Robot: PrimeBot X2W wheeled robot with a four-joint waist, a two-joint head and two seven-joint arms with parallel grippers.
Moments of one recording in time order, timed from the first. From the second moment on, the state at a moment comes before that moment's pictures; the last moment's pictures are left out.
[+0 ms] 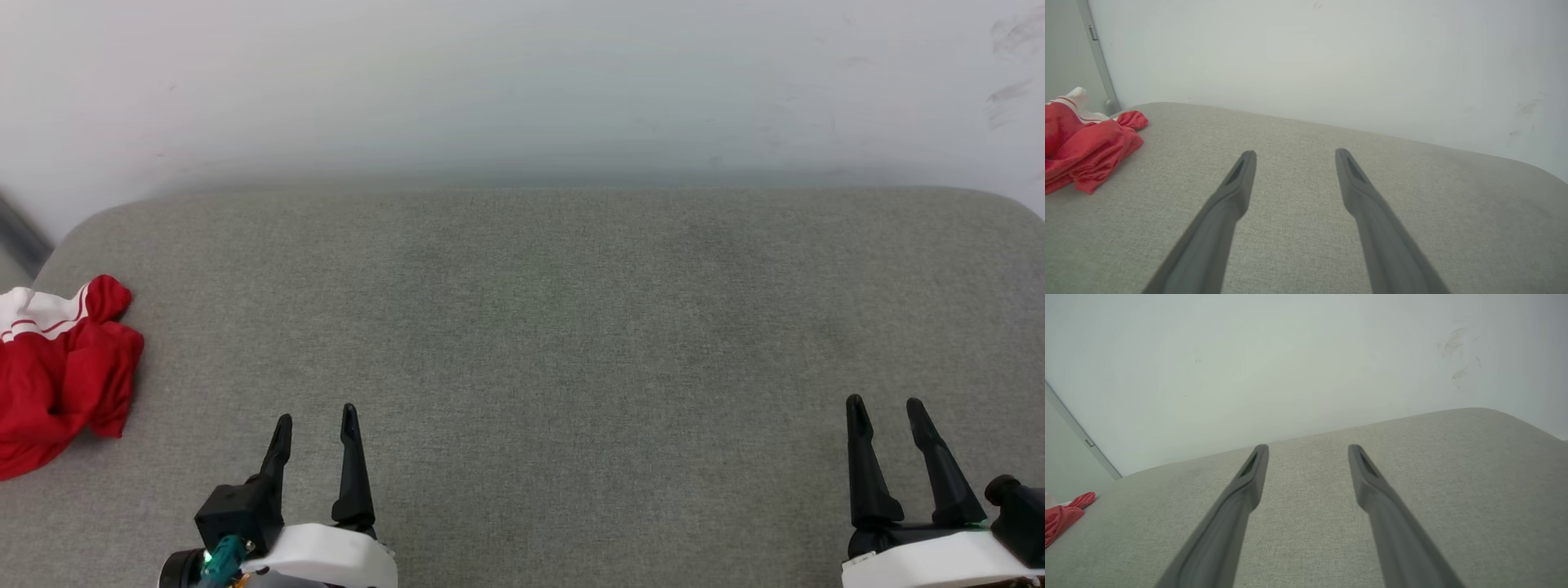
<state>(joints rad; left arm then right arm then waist) 0.03 0.10 -0.15 0.06 -0.31 0.15 -0.19 0.08 -0.05 -0.06 0.02 0.31 0.13 -0.19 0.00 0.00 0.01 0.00</state>
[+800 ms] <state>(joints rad) 0.05 0.07 -0.13 0.07 -0.14 0.15 -0.24 0.11 -0.05 -0.05 0.00 0.16 0.13 -0.24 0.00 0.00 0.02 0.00</state>
